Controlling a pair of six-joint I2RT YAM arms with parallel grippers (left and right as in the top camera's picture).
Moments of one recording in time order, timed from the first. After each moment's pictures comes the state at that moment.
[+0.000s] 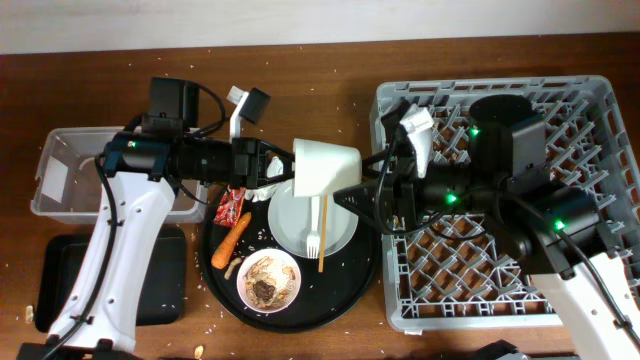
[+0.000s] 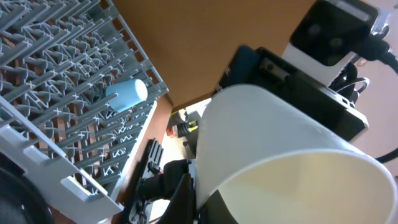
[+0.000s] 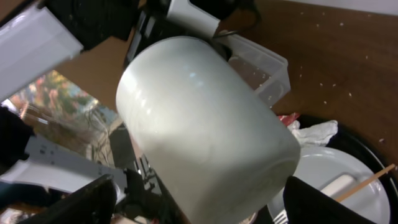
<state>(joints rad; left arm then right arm) -0.14 1.53 1.43 -0.98 1.46 0.00 0.37 1.20 1.40 -0.78 -0.84 0.12</state>
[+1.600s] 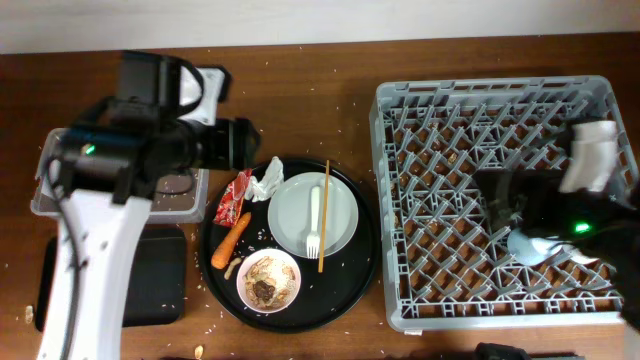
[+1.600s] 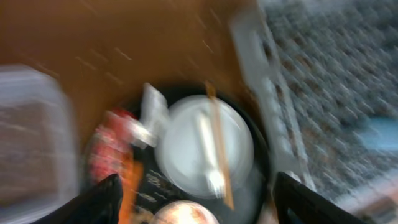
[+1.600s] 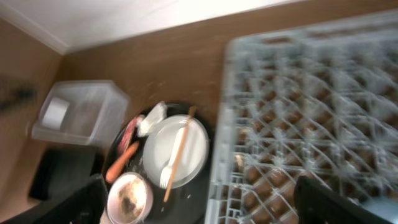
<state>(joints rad) -0.18 1.49 1.78 -1.25 0.25 -0.10 -0.19 1.05 1.59 -1.31 -0.56 0.04</state>
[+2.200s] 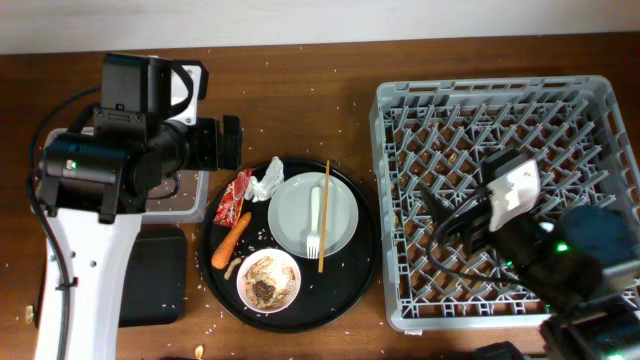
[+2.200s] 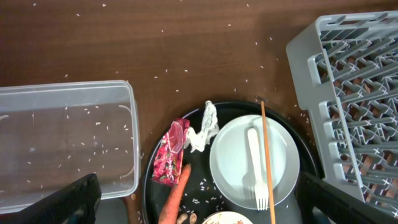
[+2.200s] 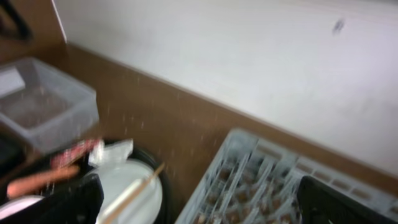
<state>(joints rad) -0.18 1.45 1.82 -1.28 0.05 -0.10 0.23 0.70 1.00 -0.58 -0.22 -0.17</state>
